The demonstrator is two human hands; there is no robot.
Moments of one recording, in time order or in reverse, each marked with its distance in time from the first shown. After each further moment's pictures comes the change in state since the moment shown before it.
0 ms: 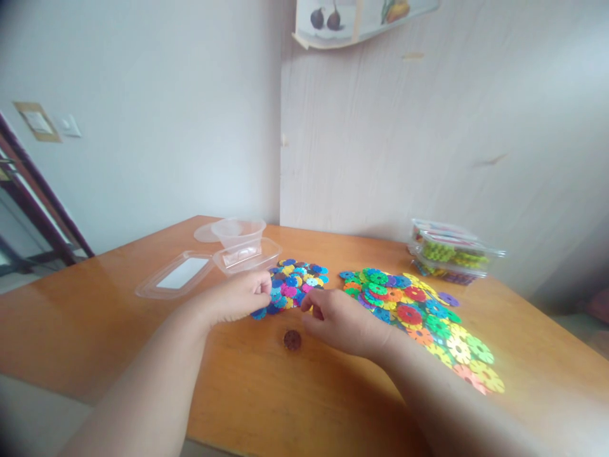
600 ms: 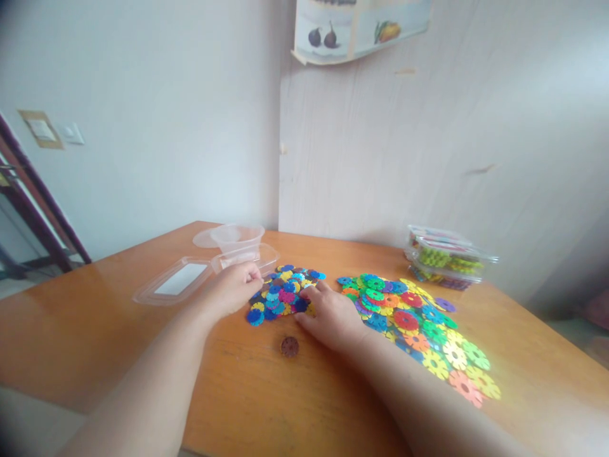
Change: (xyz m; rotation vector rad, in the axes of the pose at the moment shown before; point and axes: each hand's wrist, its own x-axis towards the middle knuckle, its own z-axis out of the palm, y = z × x) left_hand 0.016 -0.018 -0.001 0.020 0.353 -0.081; right_hand 0.020 0.011 0.020 -0.285 0.205 0.058
